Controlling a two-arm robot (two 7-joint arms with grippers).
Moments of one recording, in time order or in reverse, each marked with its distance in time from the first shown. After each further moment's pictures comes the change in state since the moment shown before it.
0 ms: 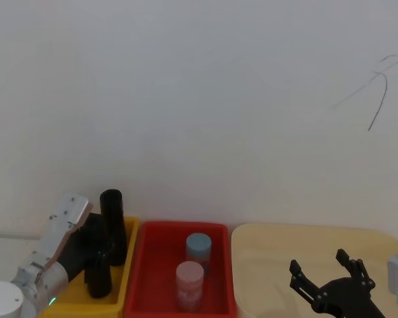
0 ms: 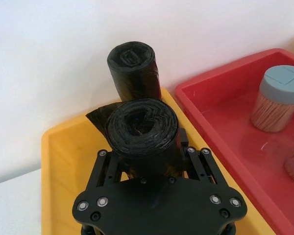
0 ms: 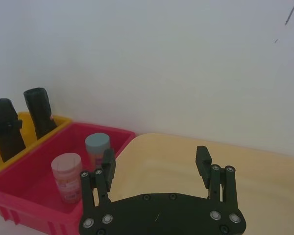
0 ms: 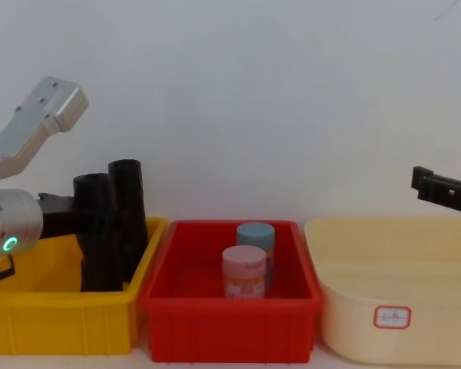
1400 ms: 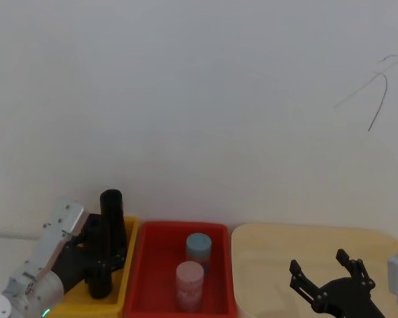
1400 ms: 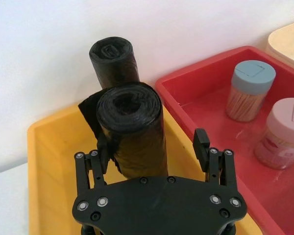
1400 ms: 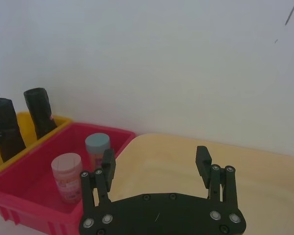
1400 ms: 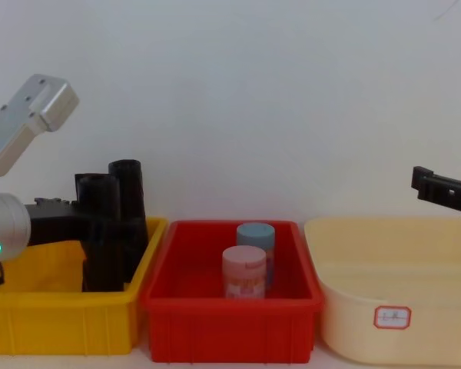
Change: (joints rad) left arm 0.070 0.055 -0.001 -0.113 -0.058 0.026 -0.034; right arm 0.000 0.000 0.000 0.000 0.000 0.000 0.000
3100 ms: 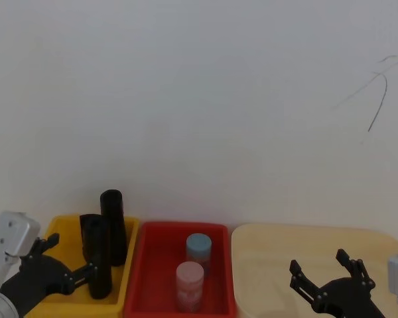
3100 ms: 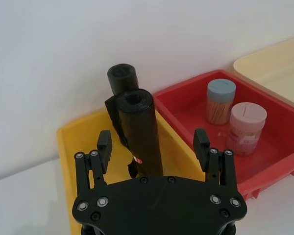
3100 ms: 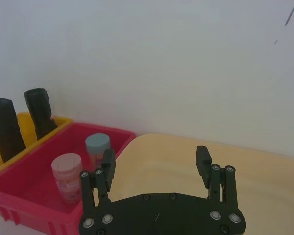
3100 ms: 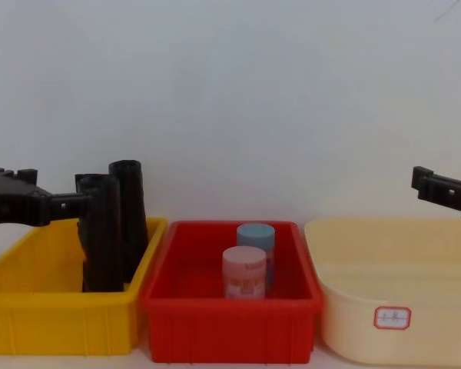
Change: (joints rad) left arm 0.264 0.169 -0.109 -0.337 -0.109 -0.080 0.014; right arm 0.000 0.000 0.000 0.000 0.000 0.000 0.000
